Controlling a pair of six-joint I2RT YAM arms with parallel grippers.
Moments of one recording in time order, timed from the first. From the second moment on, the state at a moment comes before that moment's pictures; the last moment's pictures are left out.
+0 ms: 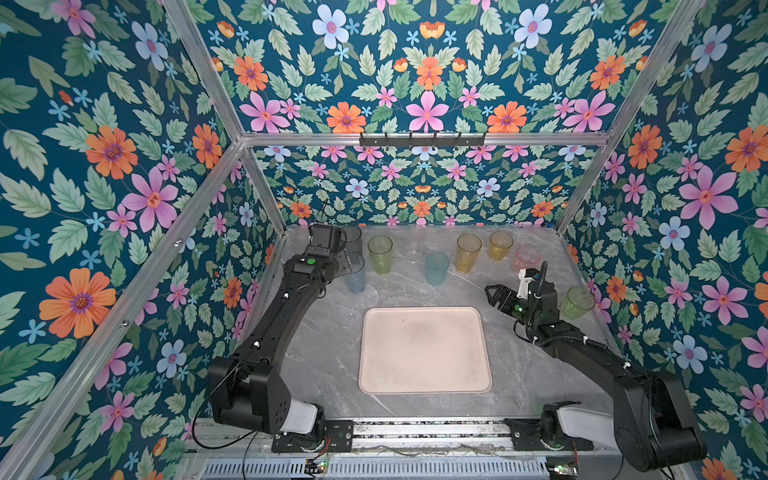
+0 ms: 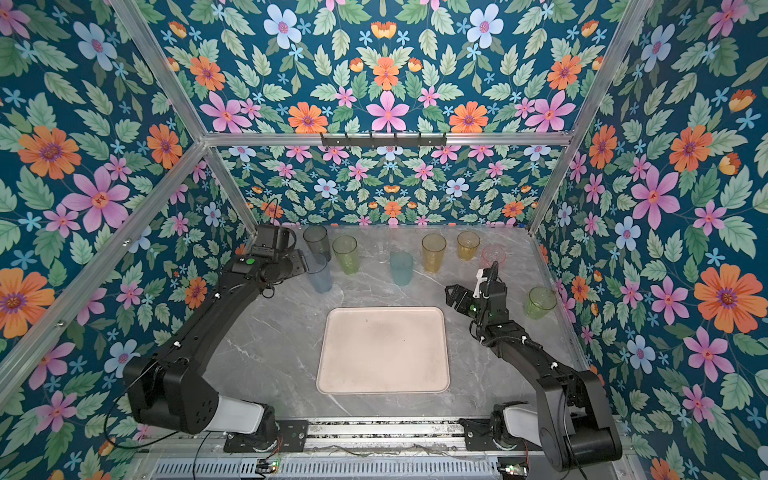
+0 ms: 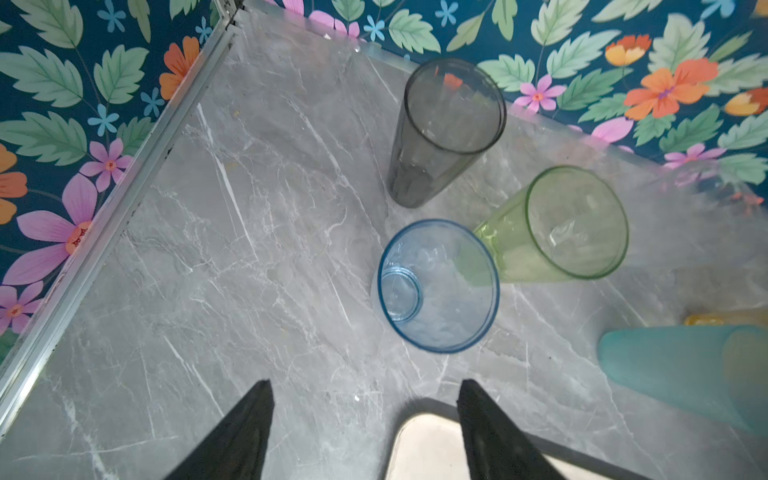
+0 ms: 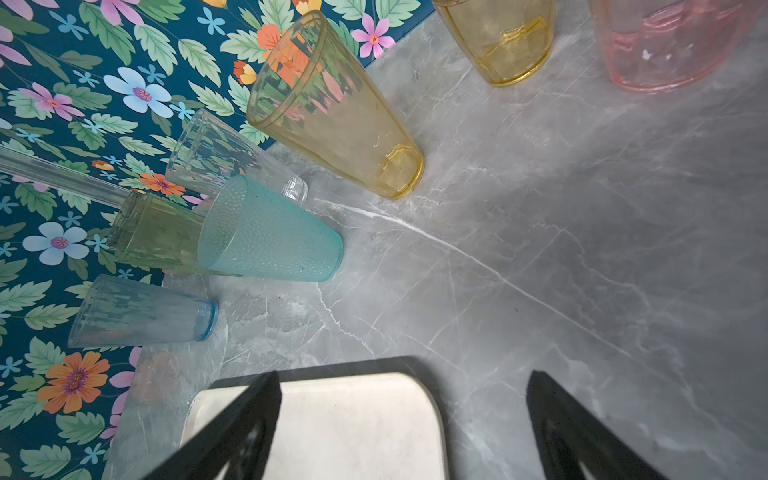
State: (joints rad) left arm -0.24 1.45 1.36 -0.74 -0.25 -0.47; right arm 0.15 1.24 0.52 0.20 -0.21 0.63
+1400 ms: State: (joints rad) left arm -0.09 2.13 2.00 -0.77 -0.10 -0.44; right arm 0.15 1.20 0.52 0.14 -0.19 0.62
